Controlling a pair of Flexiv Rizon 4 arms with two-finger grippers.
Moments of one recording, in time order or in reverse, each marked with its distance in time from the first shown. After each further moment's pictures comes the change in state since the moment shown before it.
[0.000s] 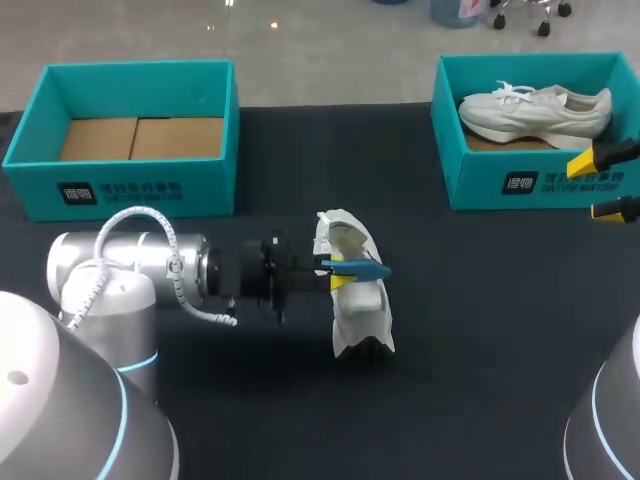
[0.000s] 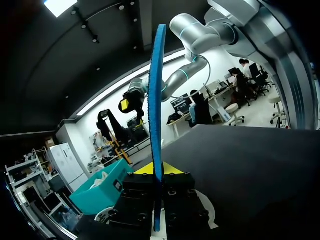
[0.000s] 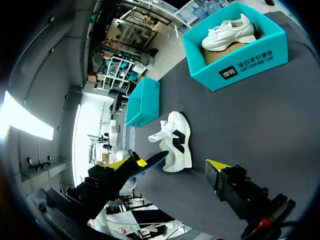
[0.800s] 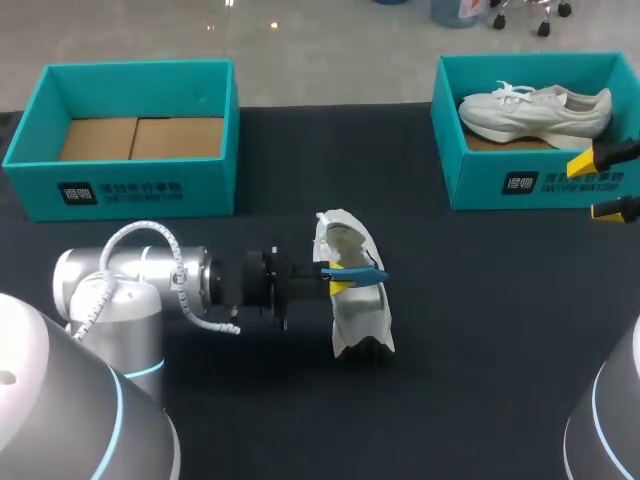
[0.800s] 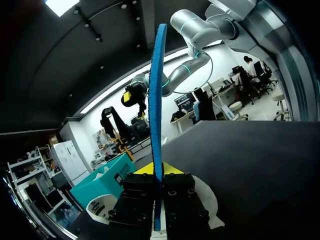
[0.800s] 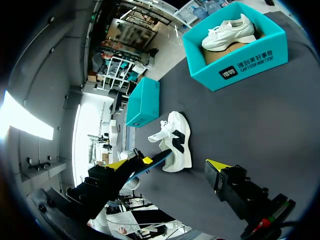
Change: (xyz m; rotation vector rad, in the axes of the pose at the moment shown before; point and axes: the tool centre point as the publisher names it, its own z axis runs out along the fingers) left arm 0.004 0.027 -0.003 -0.019 -0.039 -0.008; right arm 0.000 0.000 0.000 0.000 0.000 0.000
